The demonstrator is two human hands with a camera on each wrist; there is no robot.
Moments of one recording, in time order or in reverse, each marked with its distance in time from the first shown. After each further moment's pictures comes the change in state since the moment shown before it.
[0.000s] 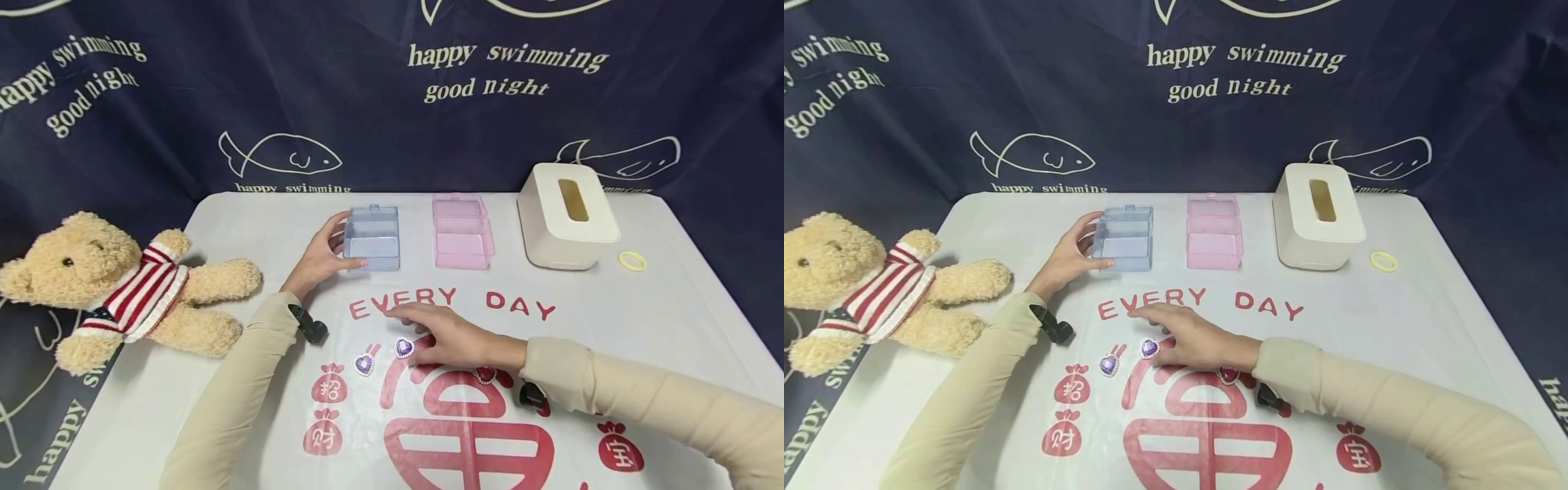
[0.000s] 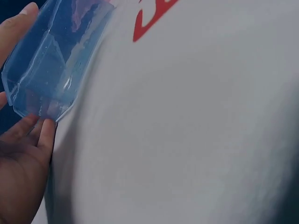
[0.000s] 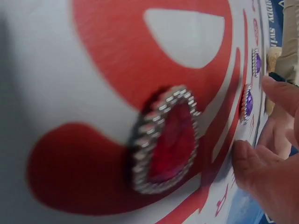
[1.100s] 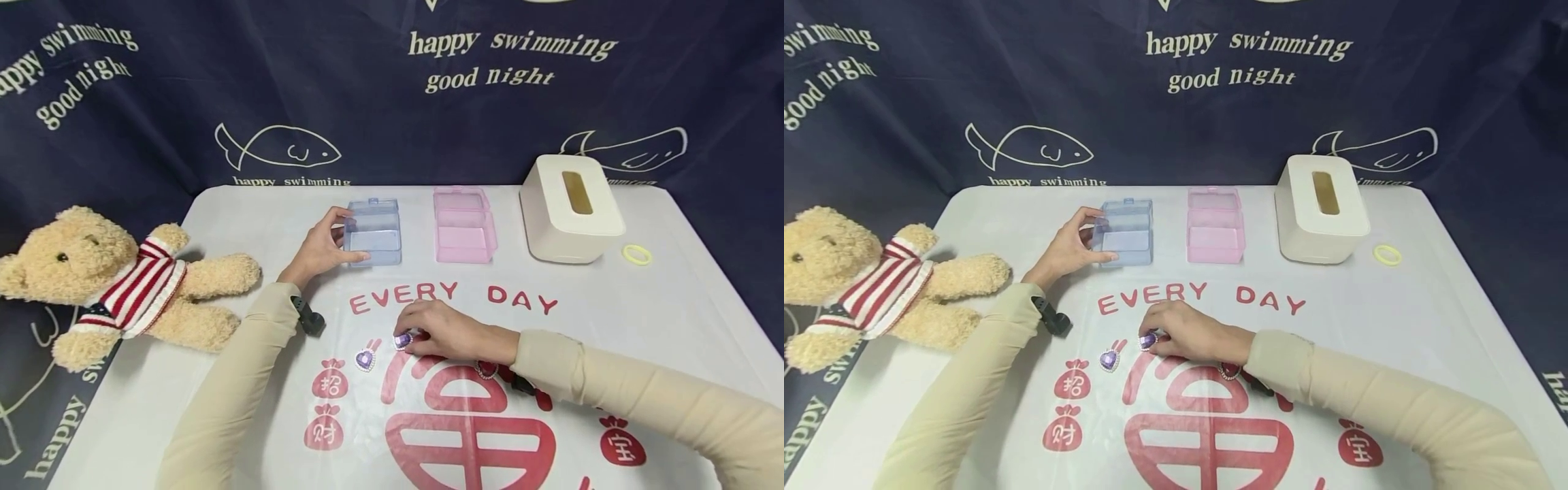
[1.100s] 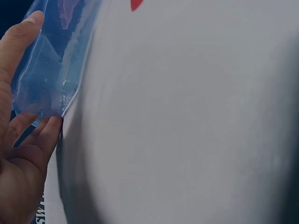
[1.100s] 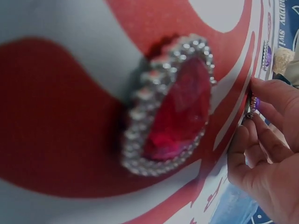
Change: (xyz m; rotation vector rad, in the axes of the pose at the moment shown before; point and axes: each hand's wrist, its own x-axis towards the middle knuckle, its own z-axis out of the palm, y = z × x) left_hand 0.006 0.006 -0.001 0.190 0.003 -0.044; right_hand 0.011 0.009 0.005 -0.226 0.010 -0.248
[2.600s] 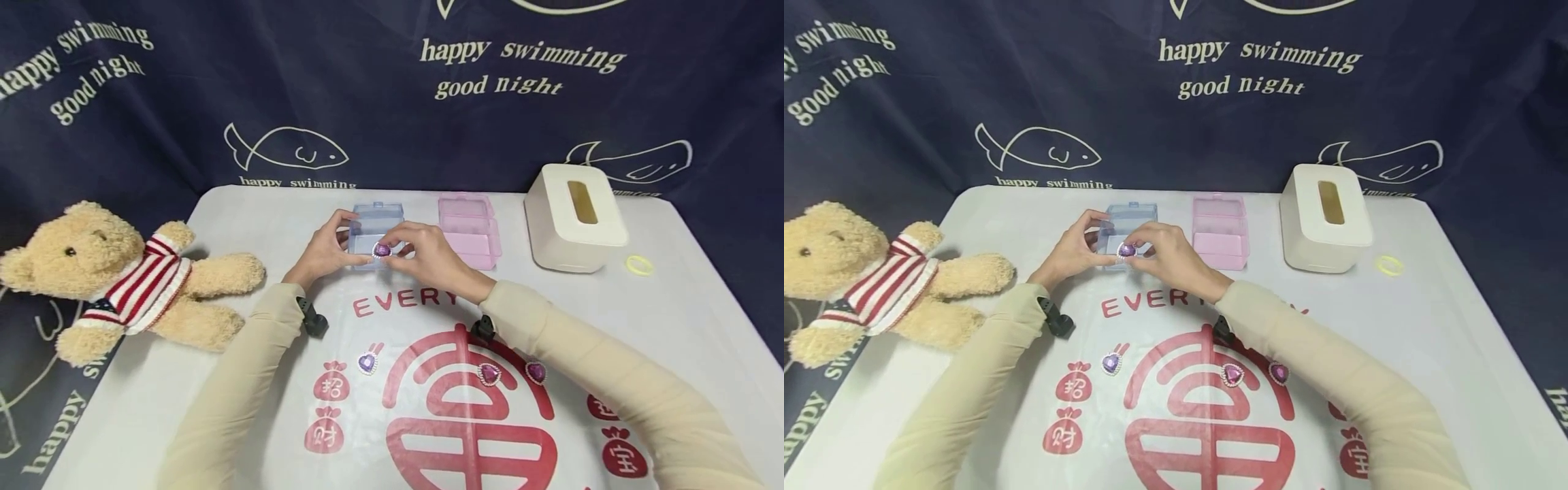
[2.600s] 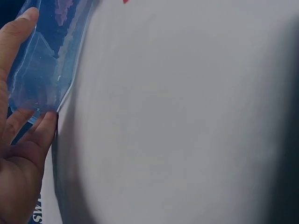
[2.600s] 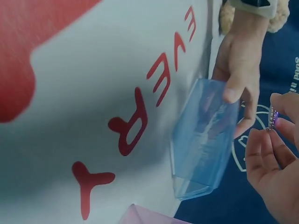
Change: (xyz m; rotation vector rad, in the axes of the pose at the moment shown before) left_hand -0.001 -0.004 0.000 -0.040 -0.001 0.009; right_hand 0.077 0.026 -0.054 0.035 0.413 0.124
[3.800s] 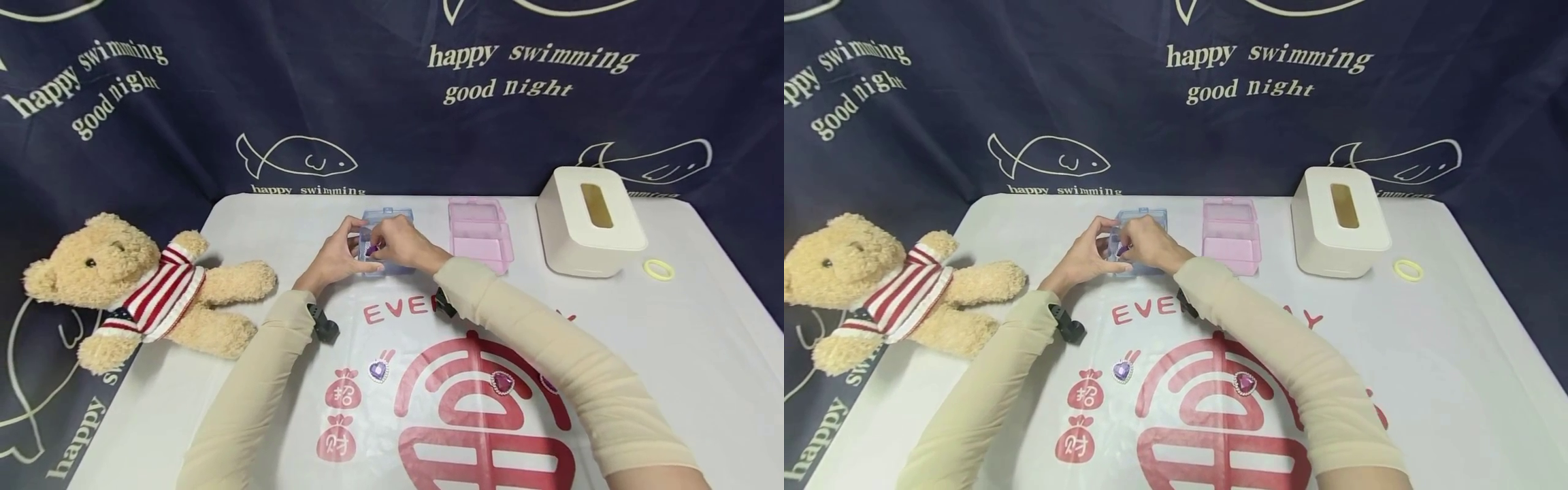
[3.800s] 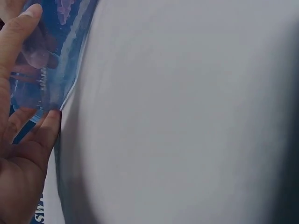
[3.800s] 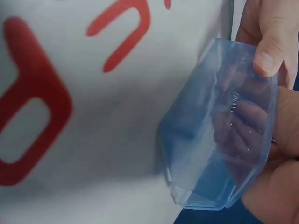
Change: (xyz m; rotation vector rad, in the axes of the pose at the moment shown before) left_hand 0.001 0.001 -0.002 0.053 -0.036 -0.008; right_hand 0.069 0.022 0.040 -0.299 -0.273 0.135
